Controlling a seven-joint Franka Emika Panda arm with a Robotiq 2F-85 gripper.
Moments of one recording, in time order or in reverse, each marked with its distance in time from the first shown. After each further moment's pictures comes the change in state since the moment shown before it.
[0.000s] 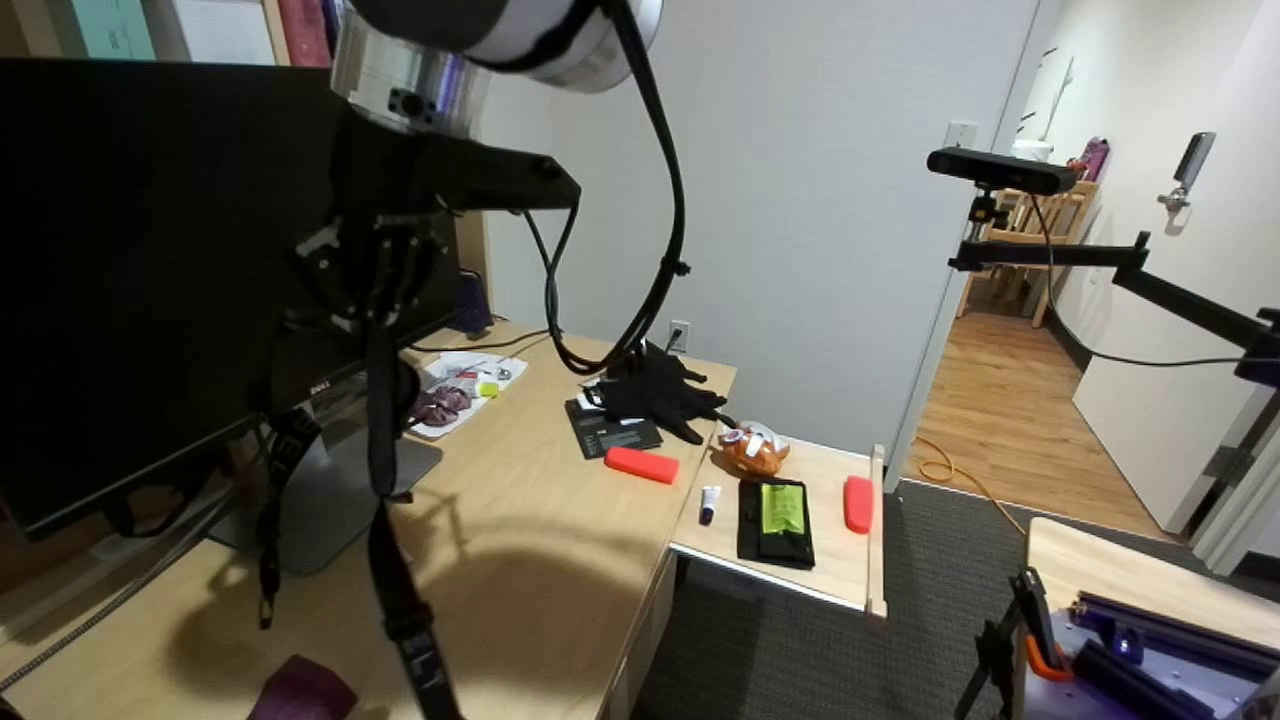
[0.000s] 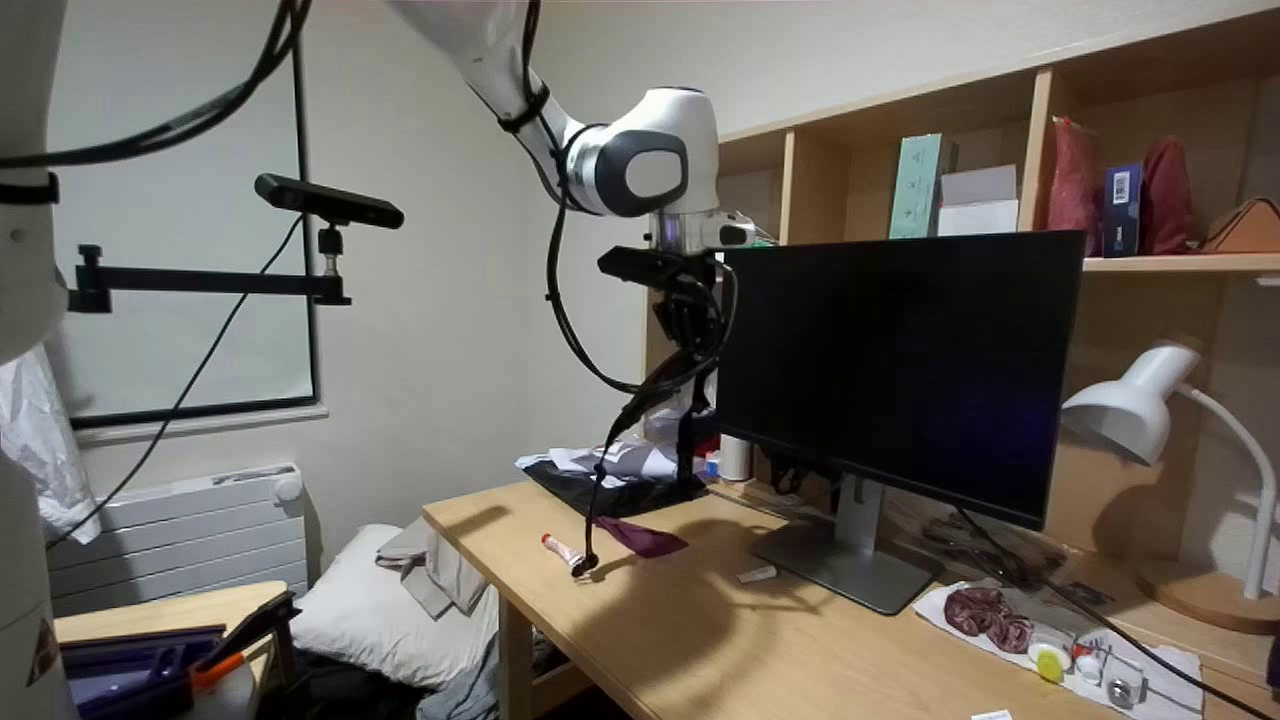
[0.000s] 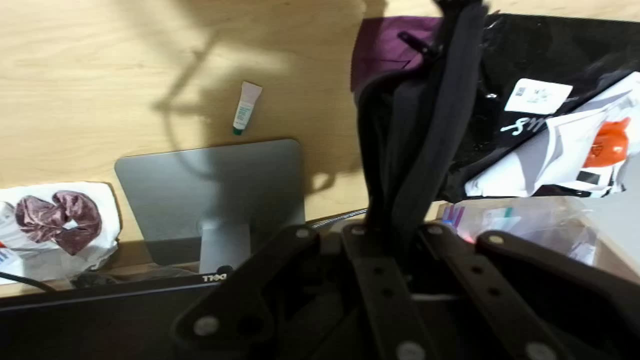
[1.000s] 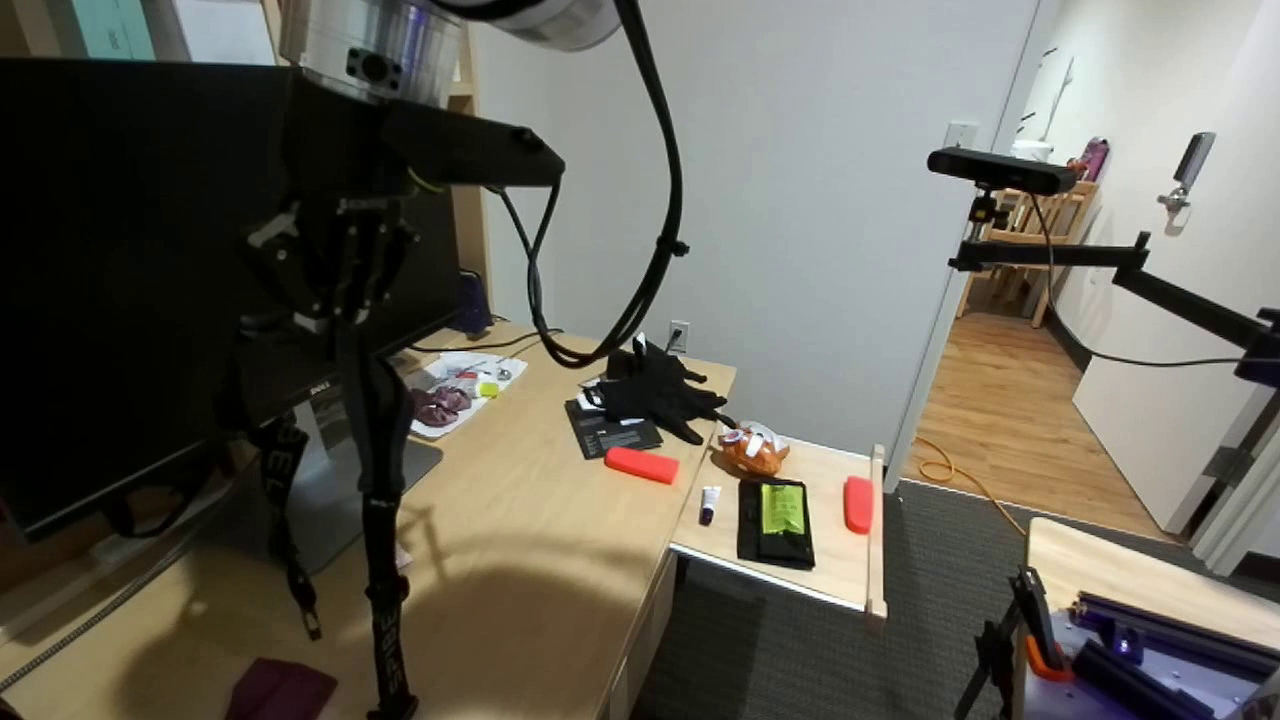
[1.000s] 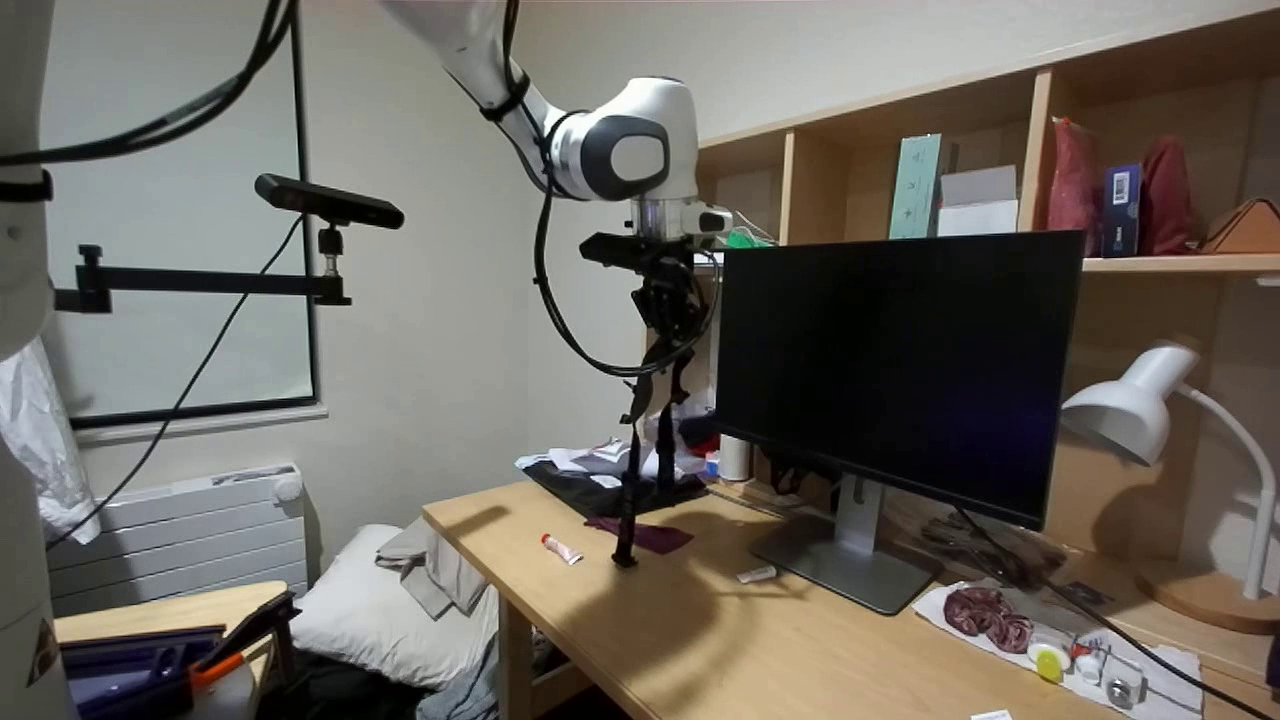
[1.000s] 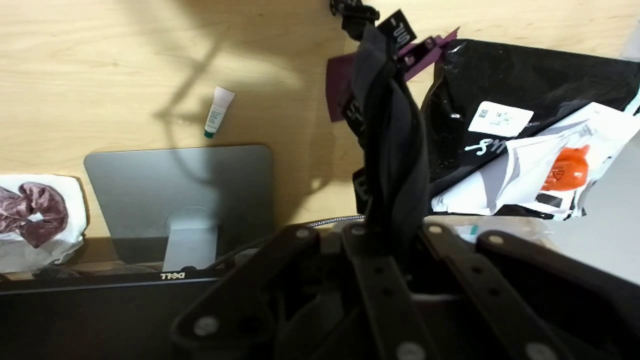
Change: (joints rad) arm 0.073 -0.028 -0.024 0.013 -0.010 -0.061 -0.005
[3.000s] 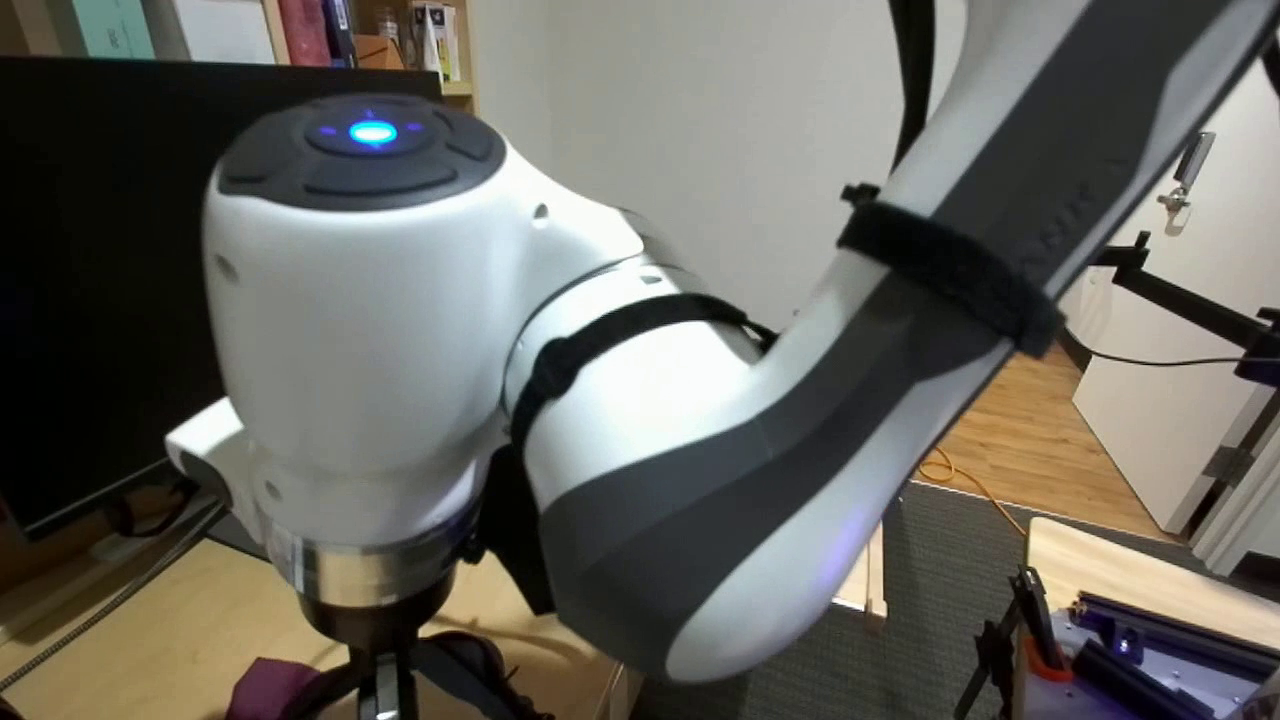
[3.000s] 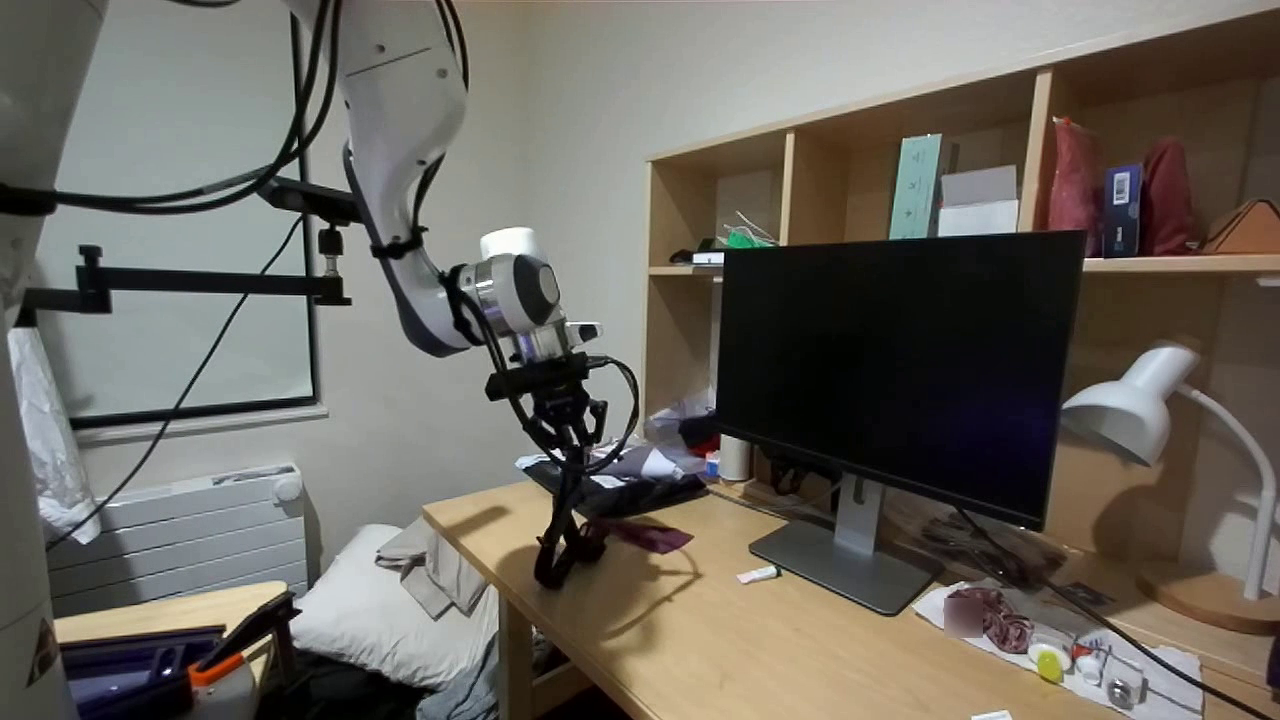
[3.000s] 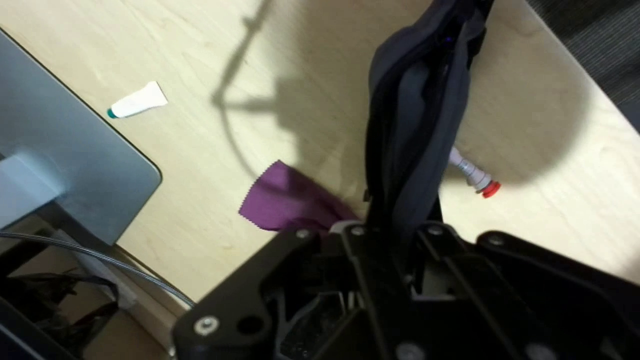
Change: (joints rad) arm 0.234 0.100 -0.032 -0.347 -0.810 0.381 0.136
